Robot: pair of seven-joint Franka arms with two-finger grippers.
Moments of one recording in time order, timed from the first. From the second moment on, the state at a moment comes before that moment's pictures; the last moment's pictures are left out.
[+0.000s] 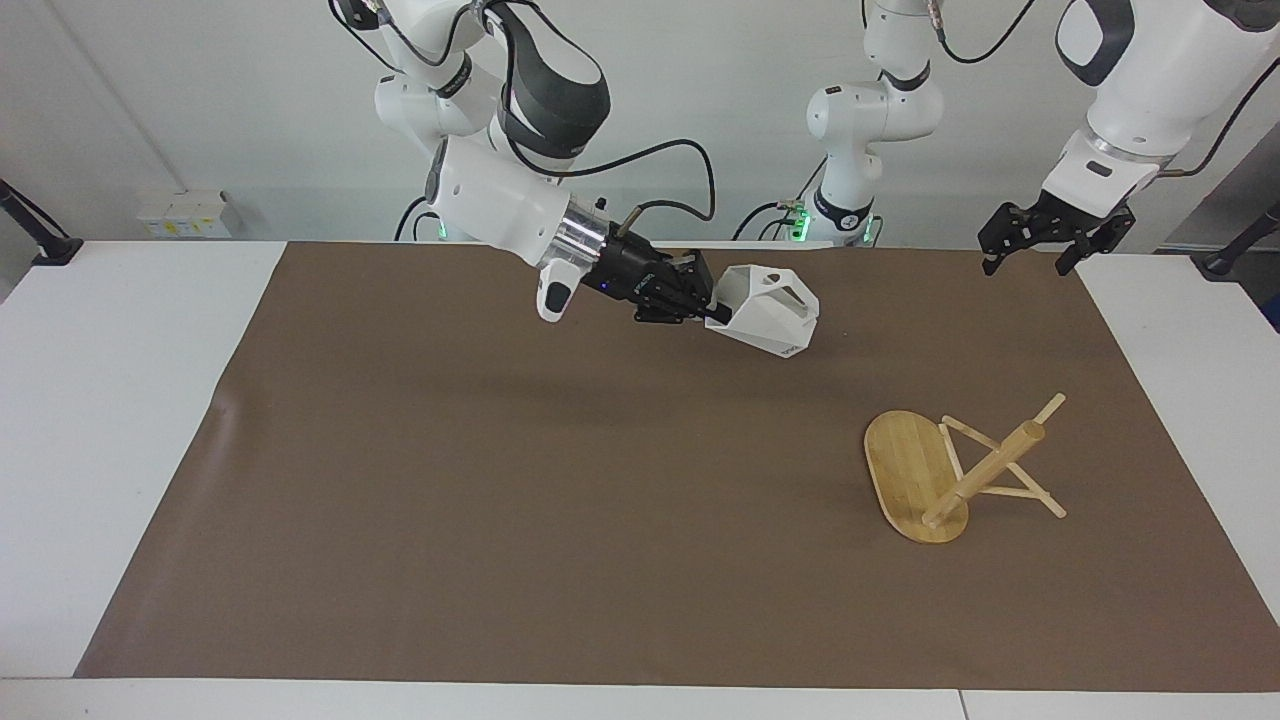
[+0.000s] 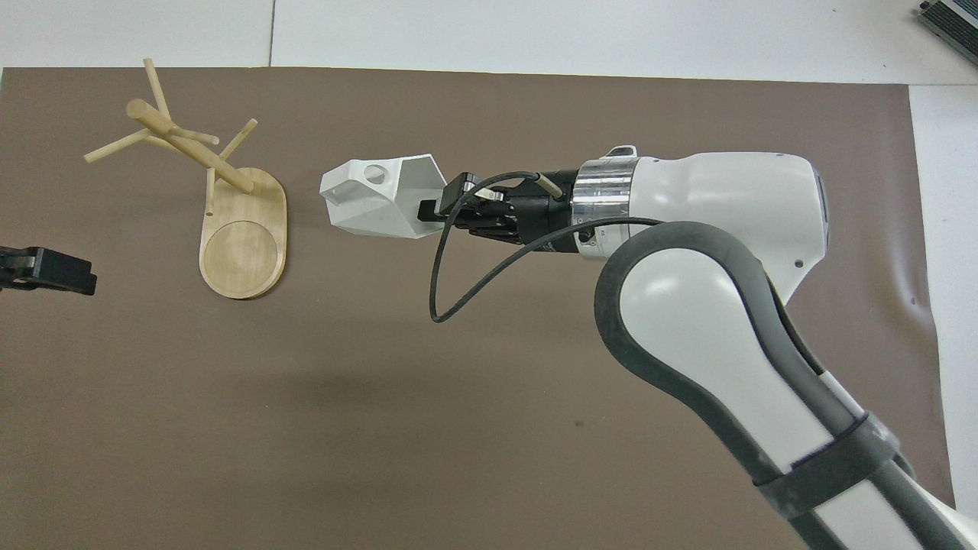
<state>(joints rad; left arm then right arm) 0.02 -0.09 -0.04 -1.70 0.03 1.56 0.07 -0.02 0.22 0.53 -1.72 1.03 2.33 0.09</state>
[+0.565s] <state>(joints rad) 0.02 -0.09 -0.04 -1.70 0.03 1.51 0.07 -0.02 0.22 0.53 -1.72 1.03 2.33 0.09</state>
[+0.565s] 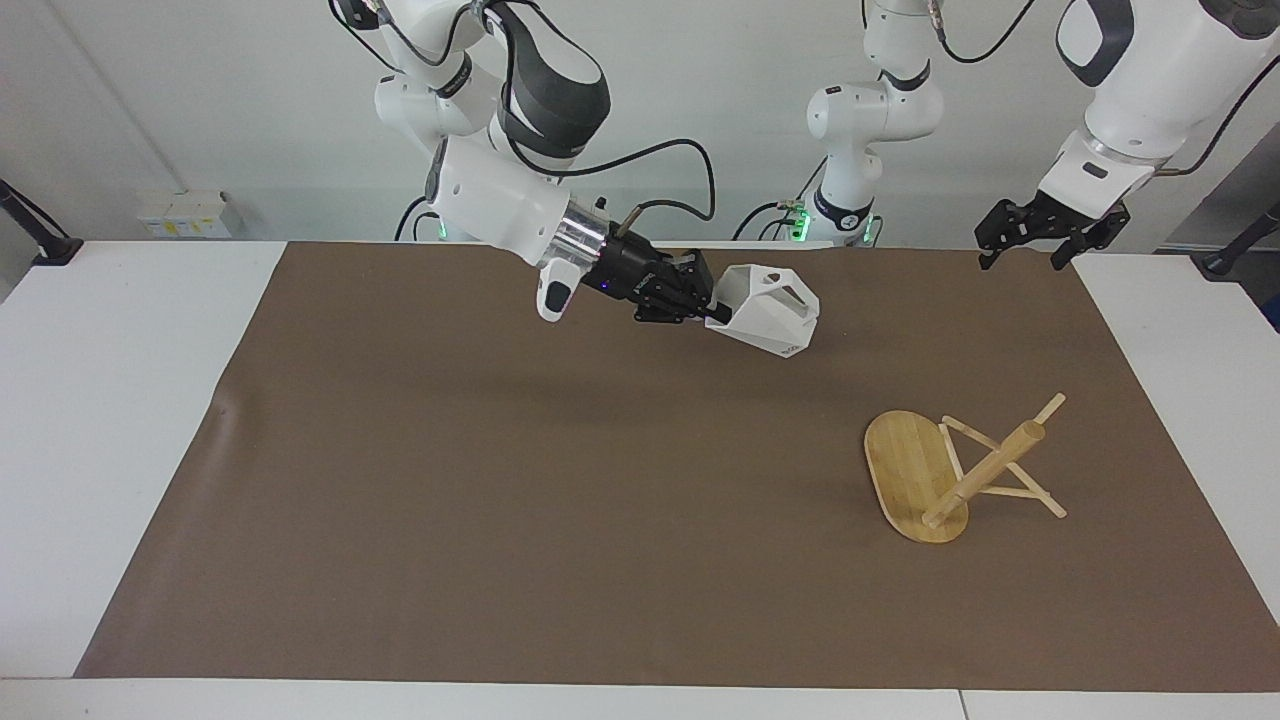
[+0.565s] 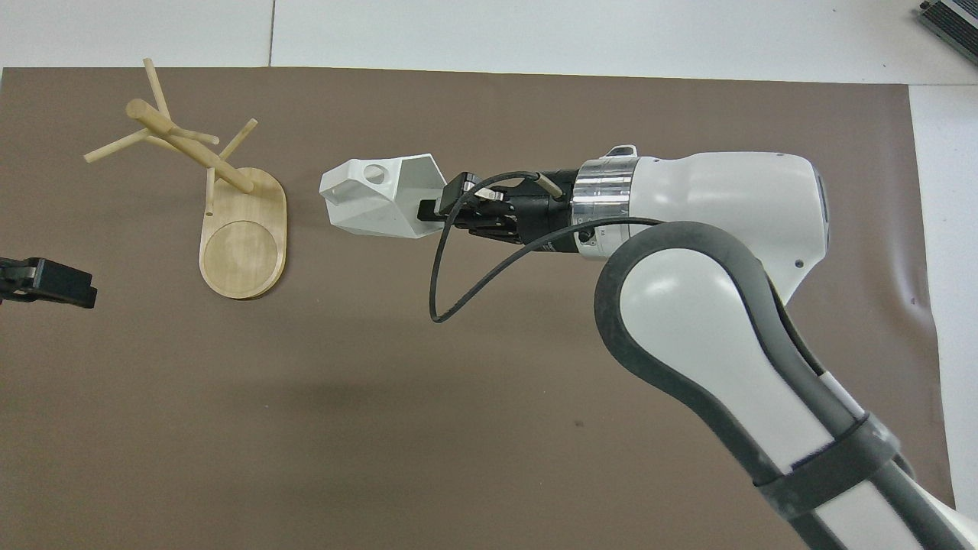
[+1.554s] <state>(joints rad) 0.06 -0.09 -0.04 -1.74 -0.32 1.64 0.88 -0.02 0.22 0.53 -1.70 0.99 2.33 0.21</state>
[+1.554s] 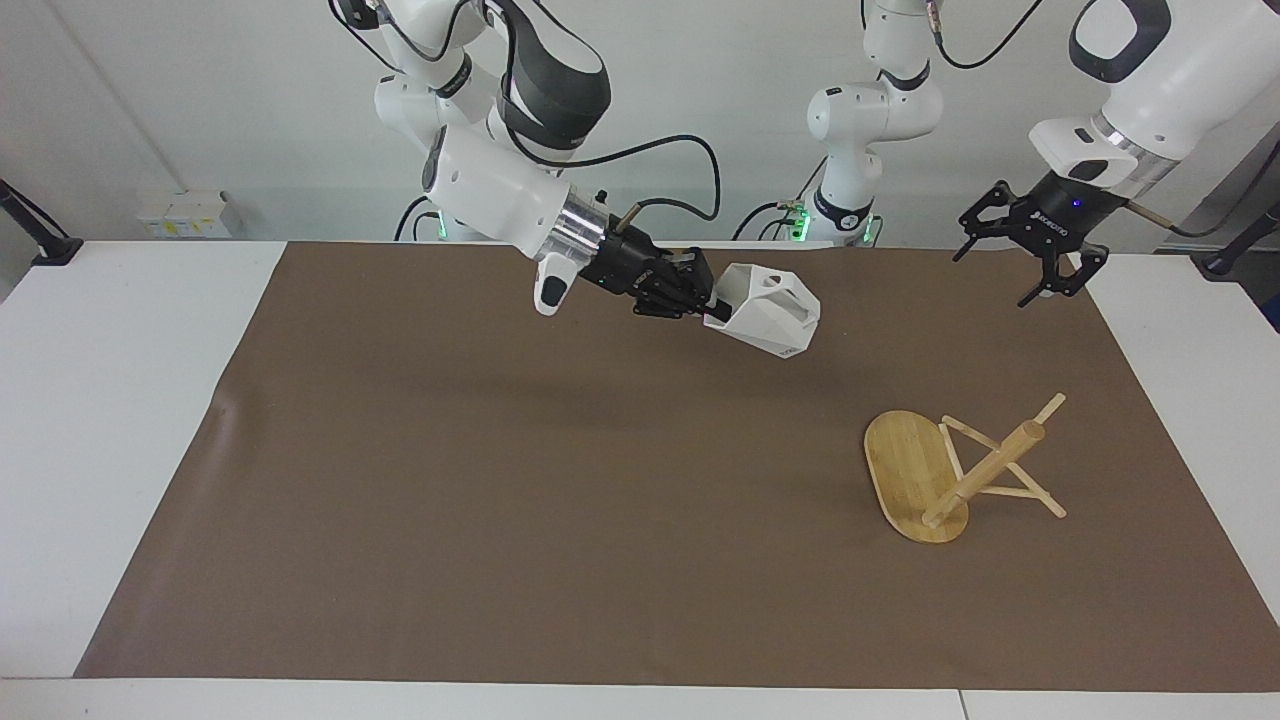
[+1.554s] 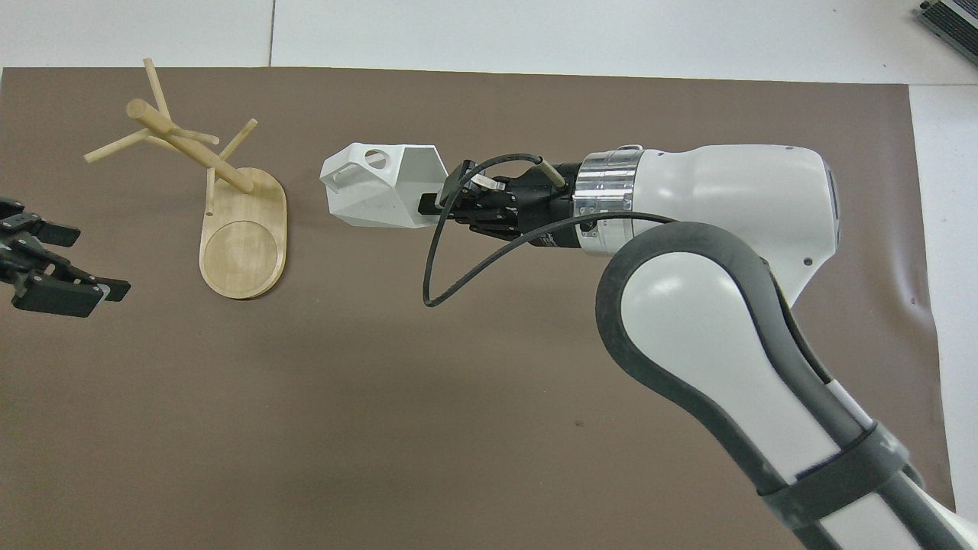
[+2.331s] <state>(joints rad) 0.04 -0.05 -0.06 -1.91 -0.75 1.78 1.52 -0.01 0.22 0.54 -1.70 0.96 2.33 0.23</state>
